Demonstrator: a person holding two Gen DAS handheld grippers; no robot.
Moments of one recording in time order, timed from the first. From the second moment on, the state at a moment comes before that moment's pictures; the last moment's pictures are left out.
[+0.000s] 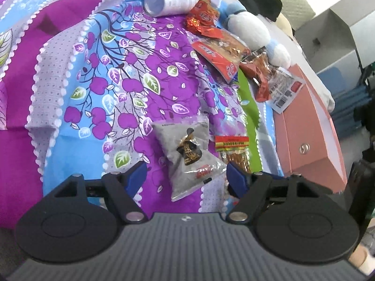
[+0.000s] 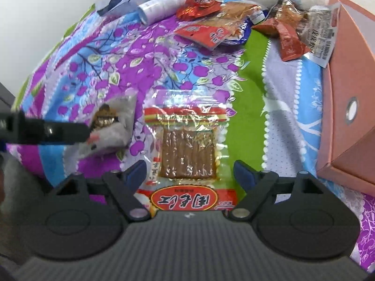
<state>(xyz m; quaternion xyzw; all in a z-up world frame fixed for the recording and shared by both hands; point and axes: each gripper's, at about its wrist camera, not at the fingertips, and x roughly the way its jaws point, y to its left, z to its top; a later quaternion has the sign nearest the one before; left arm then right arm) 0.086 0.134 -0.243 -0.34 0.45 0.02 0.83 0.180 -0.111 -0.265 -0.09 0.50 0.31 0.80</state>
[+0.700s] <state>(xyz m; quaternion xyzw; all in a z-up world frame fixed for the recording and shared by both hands) 0.141 0.111 -0.259 -0.28 0.48 0.05 0.83 0.200 -0.102 -0.257 -0.13 0.50 0.30 0.80</state>
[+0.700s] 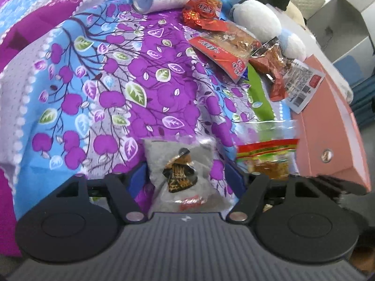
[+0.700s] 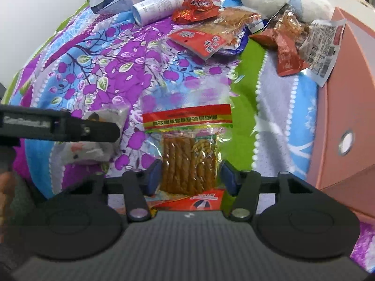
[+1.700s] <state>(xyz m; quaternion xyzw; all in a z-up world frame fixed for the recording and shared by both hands) 0.161 0.113 -0.170 -0.24 0.48 0.00 0.84 0.238 -0.128 -0.124 -0.13 0.54 0.25 0.79</state>
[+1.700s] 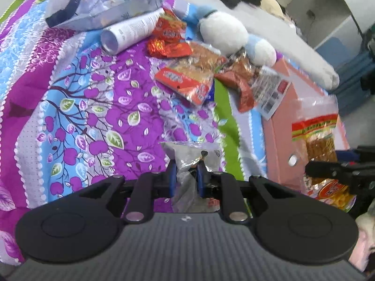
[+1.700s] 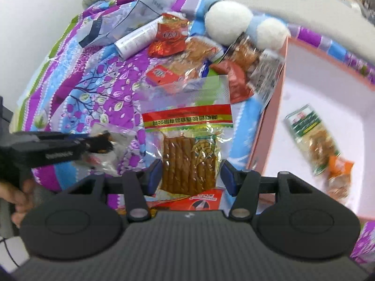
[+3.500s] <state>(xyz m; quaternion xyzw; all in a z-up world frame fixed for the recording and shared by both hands) 0.356 -0.112 -0.073 -0.14 0.42 -0.18 0.88 0.325 -0.296 -0.094 -0.06 0.46 0.10 0.88</state>
